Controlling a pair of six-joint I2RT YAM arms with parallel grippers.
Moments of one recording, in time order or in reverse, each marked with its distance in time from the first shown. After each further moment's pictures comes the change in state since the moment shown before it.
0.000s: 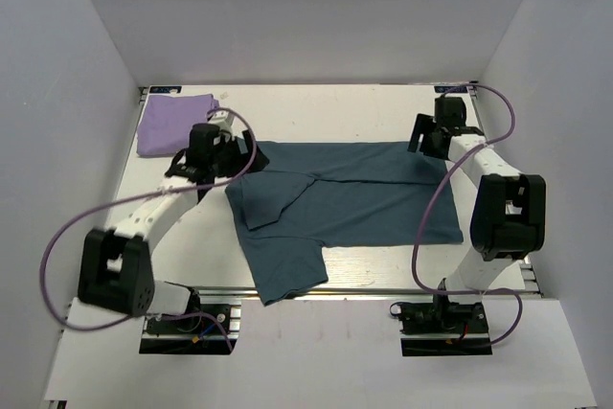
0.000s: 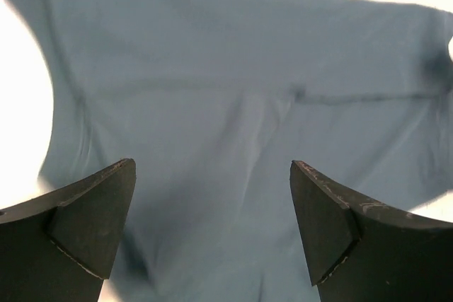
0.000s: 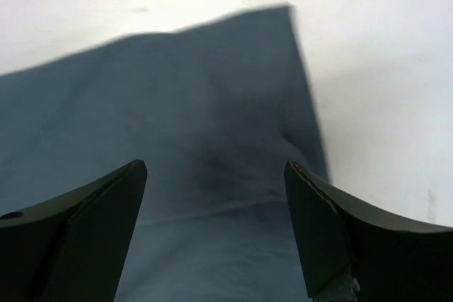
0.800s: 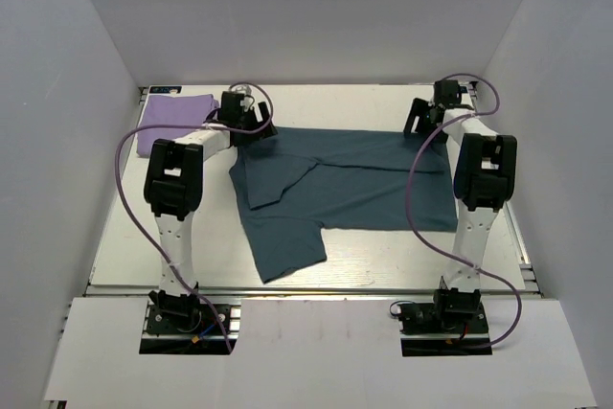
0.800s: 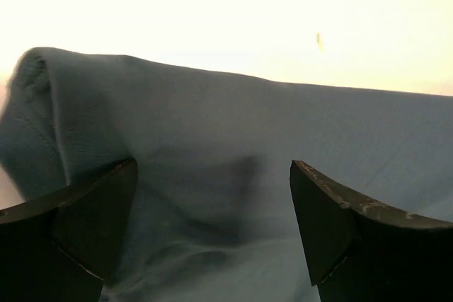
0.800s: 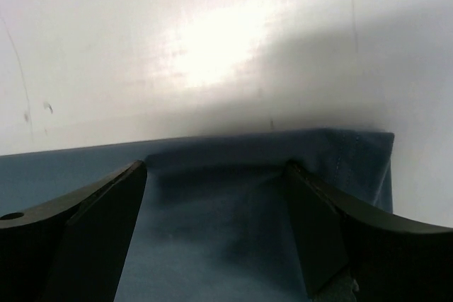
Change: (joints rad) left arm 0.046 0.873 0.677 0.058 -0.064 0.018; right arm -0.064 0.504 0.473 -0.011 -0.215 0.012
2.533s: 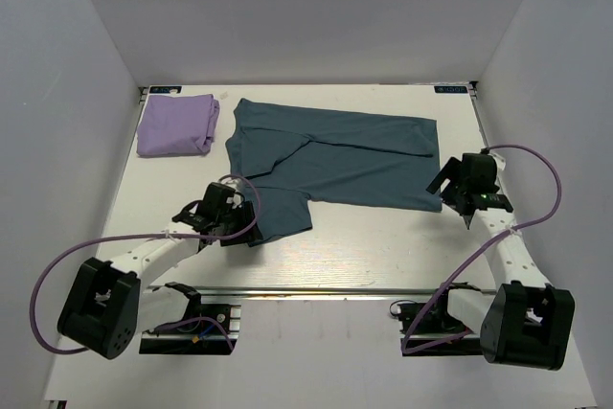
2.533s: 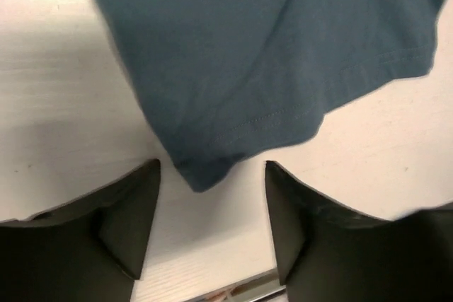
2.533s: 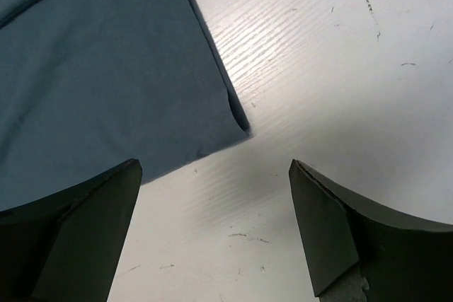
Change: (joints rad) left arm -0.206 -1.019 -1.028 -0.237 0.014 -0.105; right arm -0.040 -1.136 -0.989 -0.033 0.202 0.256
